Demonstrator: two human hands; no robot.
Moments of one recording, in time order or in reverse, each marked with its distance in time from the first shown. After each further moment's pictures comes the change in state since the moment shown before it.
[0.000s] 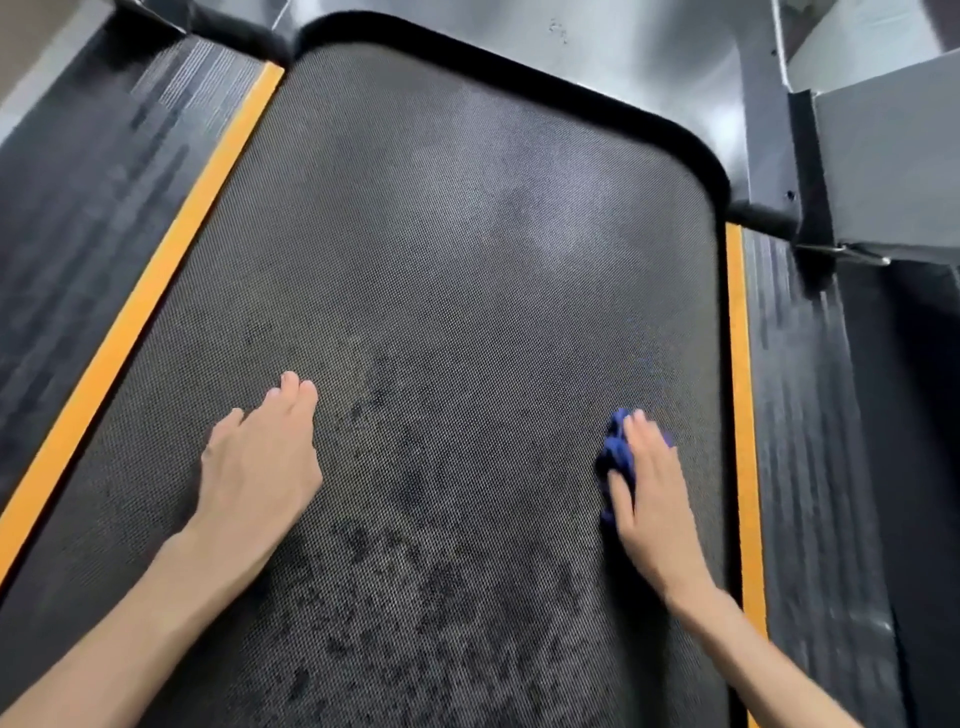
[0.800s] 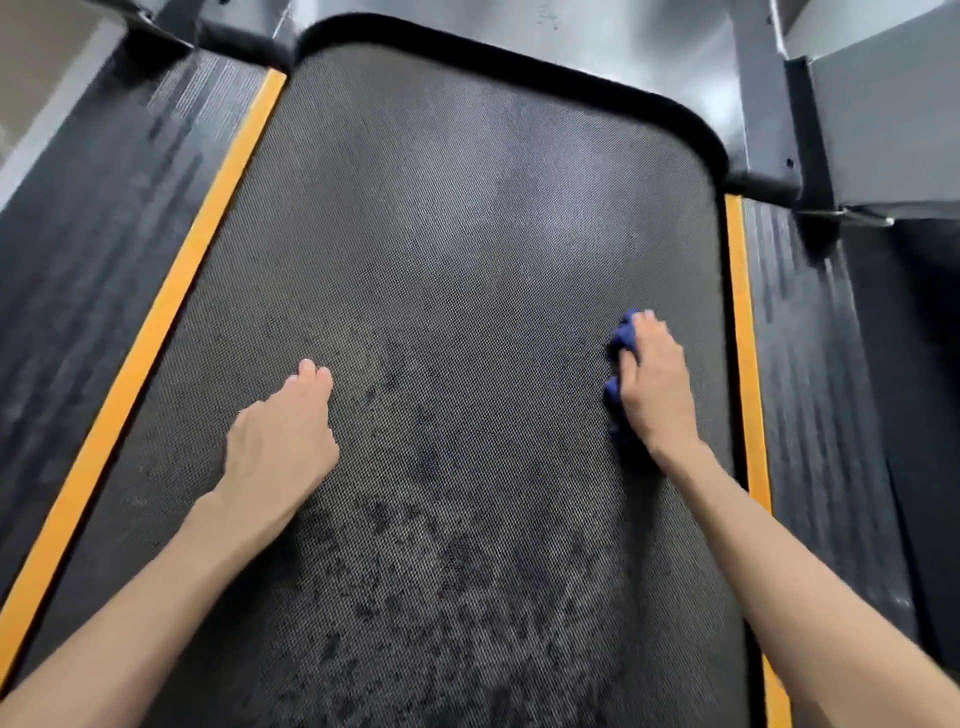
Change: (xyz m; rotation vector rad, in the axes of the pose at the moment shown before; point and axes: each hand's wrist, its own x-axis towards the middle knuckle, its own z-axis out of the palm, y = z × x) left_hand 0.001 0.000 -0.012 -0.099 -0.126 -0.029; right_hand 0.096 0.002 0.003 -0.009 0.155 0.113
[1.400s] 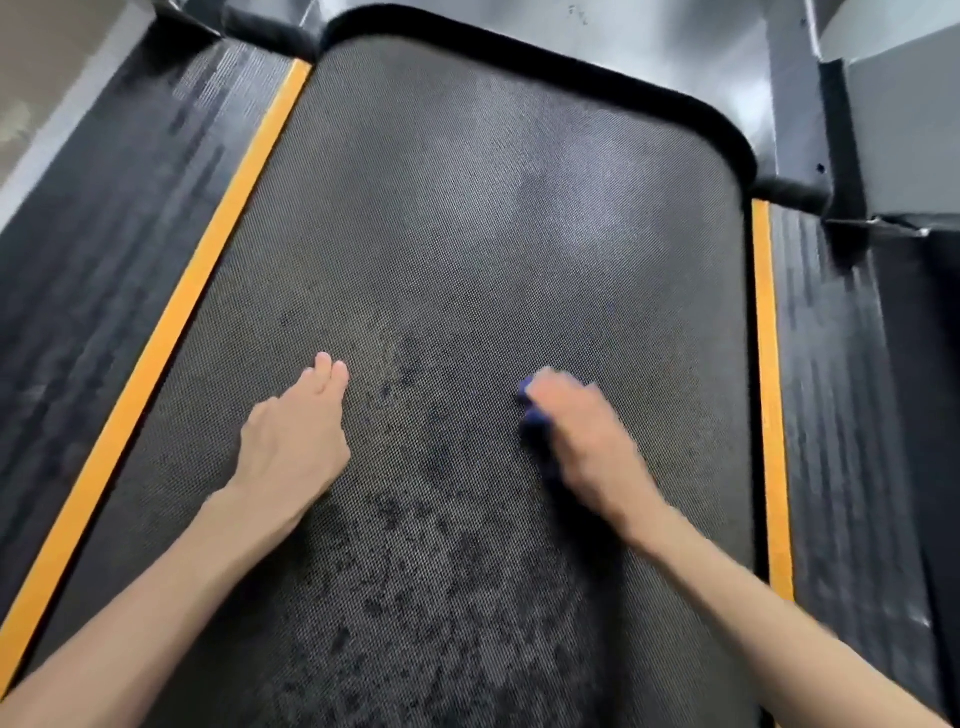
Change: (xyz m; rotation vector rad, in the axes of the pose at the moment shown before) left_hand 0.002 -0.009 0.010 0.030 -0.009 0.061; right_hand -0.068 -0.055 0.014 0.003 -0.215 -0.499
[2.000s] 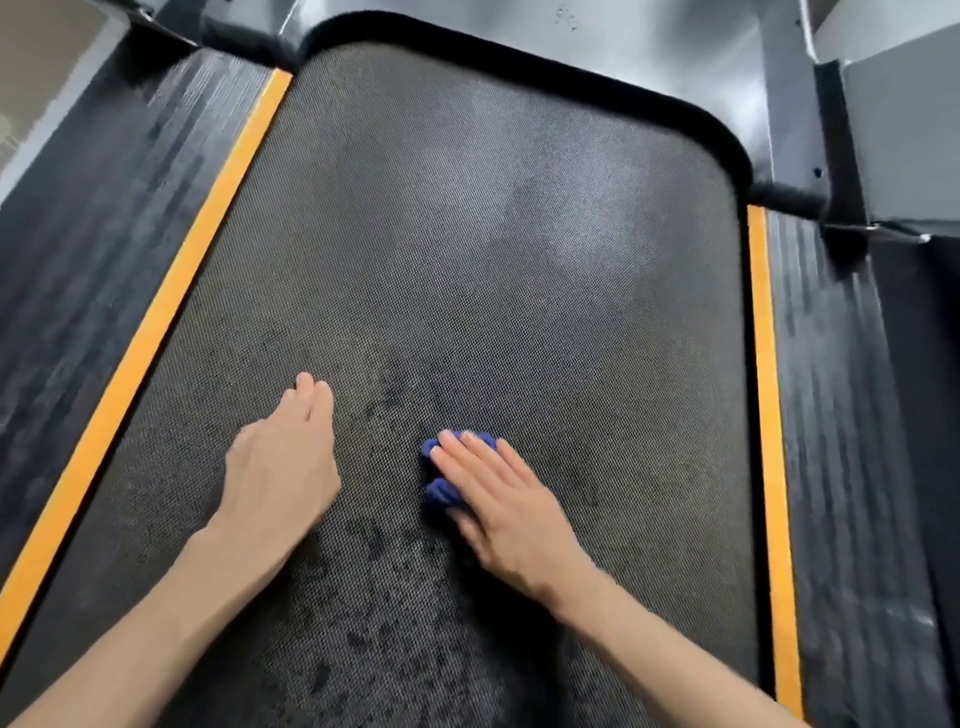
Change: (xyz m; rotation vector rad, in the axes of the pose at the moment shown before) left_hand -0.004 0.015 -0.006 0.076 0.043 -0.022; right_hand -0.010 -0.071 0.025 -0.035 -0.087 -0.182
